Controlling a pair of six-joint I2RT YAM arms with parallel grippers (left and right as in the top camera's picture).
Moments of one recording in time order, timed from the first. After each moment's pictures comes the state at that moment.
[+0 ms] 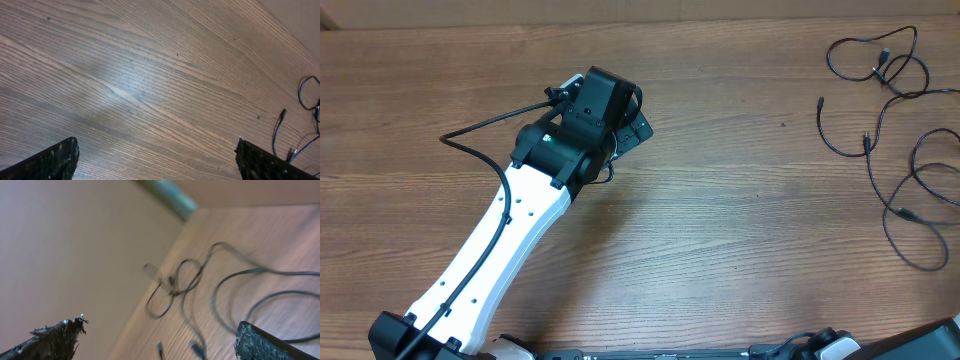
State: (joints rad) left arm -0.50 1.54 1.49 -0.94 -0.15 -1.01; right arm -1.06 1.32 0.88 0.06 -0.76 0.62
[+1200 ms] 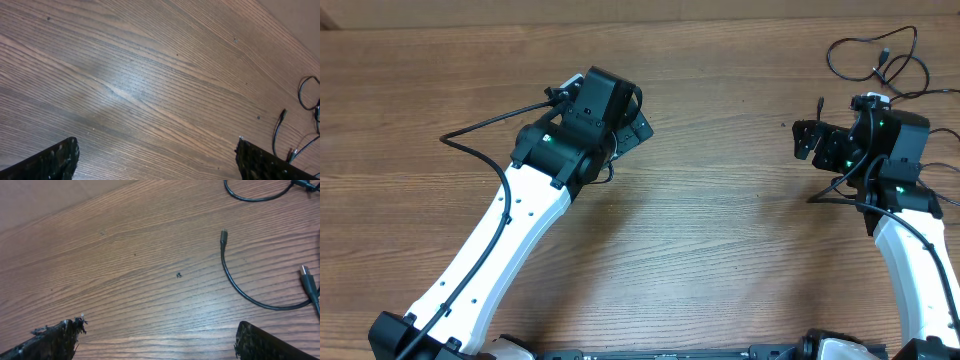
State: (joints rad) left arm -0.50 1.54 1.49 -0.94 -0.16 -1.01; right arm -0.20 1.32 0.88 -0.28 -0.28 0.15
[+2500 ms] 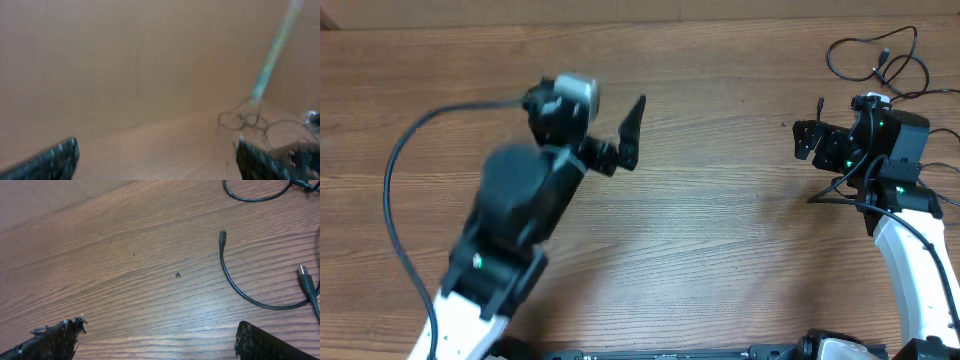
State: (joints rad) left arm -0.50 1.01 1.04 -0.03 -0.04 -0.06; right arm -0.20 1.32 0.88 -0.28 -0.28 0.15
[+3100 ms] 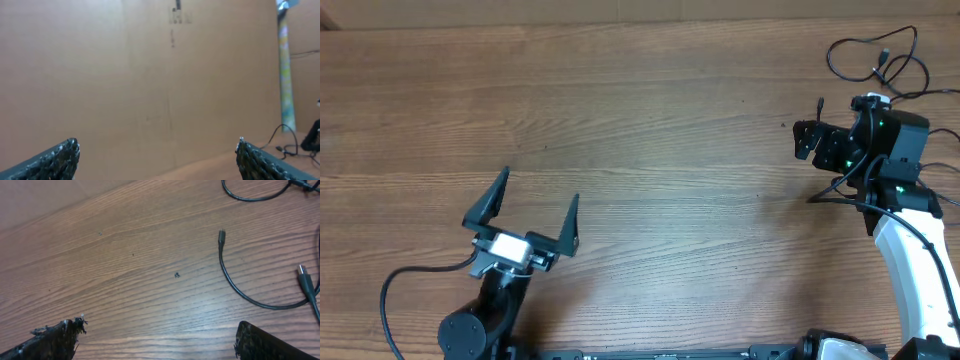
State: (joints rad) left arm -0.18 0.29 0.19 0.49 0.19 0.03; right arm -0.20 1.32 0.88 -0.28 -0.28 0.15
